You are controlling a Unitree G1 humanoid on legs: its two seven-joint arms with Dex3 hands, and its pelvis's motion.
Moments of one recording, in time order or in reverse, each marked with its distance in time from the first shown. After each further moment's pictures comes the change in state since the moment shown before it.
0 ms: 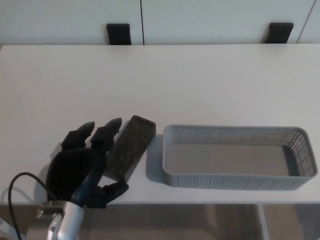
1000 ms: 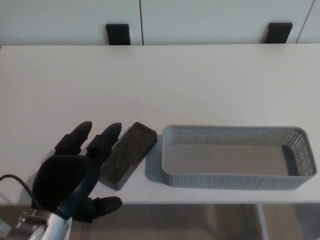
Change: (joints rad) left_arm 0.111 0.128 0.001 -0.210 0.002 -0.003 -0.083; right_arm 0.010 -0.004 0.001 -0.005 0.008 -0.030 0.008
